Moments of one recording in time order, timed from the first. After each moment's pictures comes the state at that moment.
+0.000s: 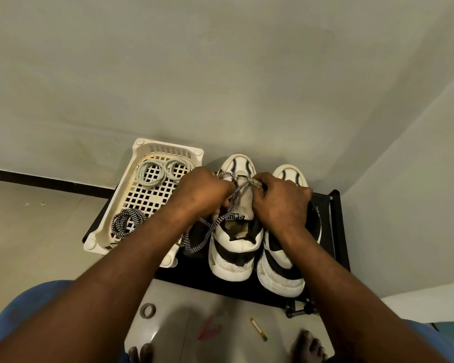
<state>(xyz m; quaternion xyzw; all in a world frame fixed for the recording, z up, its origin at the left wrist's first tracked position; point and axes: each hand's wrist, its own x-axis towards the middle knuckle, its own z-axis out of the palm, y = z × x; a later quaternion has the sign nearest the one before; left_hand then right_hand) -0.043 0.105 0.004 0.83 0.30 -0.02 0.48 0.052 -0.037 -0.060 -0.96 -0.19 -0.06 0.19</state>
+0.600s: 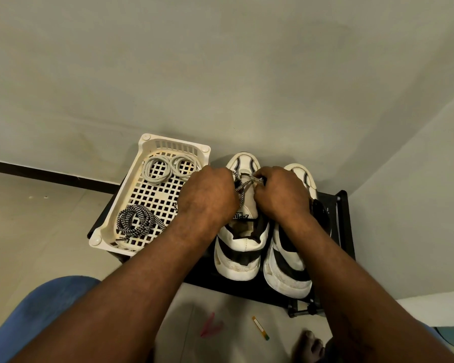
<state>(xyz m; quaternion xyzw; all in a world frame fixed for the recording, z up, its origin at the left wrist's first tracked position) -0.037 0.099 -0.015 0.97 0.23 0.05 0.11 0.063 -0.018 -0.048 -0.96 -0.23 0.02 0.18</state>
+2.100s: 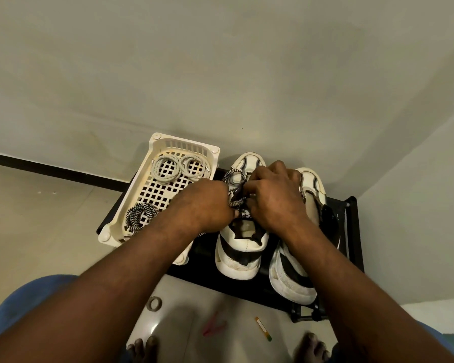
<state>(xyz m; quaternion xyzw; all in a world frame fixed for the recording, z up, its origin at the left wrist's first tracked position) -0.054 0.125 -0.014 0.96 0.18 -0.14 0.18 0.041 -0.013 -0.046 -0.91 -0.41 -0.07 0.06</state>
